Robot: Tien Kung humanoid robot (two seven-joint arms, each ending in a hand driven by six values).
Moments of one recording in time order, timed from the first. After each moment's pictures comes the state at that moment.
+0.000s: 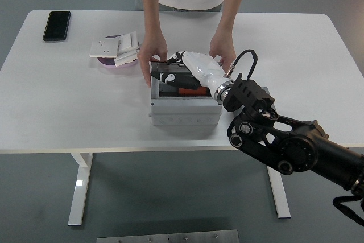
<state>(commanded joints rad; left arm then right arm) -0.09 0.48 -0.64 -0.43 0.34 0.13 0.23 0.75 -0.20 0.54 1.27 -1.72 -0.22 -0.36</state>
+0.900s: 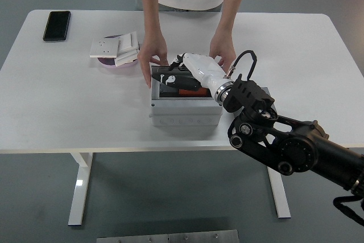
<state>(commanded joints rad) -0.09 0.48 -0.65 -0.43 0.35 0.13 0.23 0.75 -0.20 0.54 1.28 -1.73 -0.21 -0.37</state>
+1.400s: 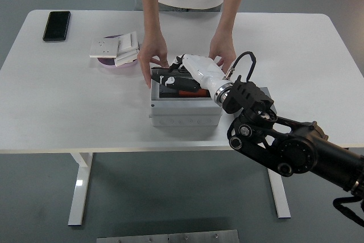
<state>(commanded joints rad) -0.09 0.48 -0.65 -0.43 0.35 0.13 0.23 0.75 -0.20 0.53 1.28 -1.73 -0.21 -0.38</state>
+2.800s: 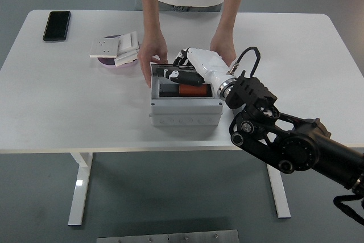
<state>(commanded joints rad) -0.09 0.48 -0.65 -0.43 0.36 0.13 0.24 0.75 -0.21 0.56 1.27 -1.76 -0.23 -0.40</state>
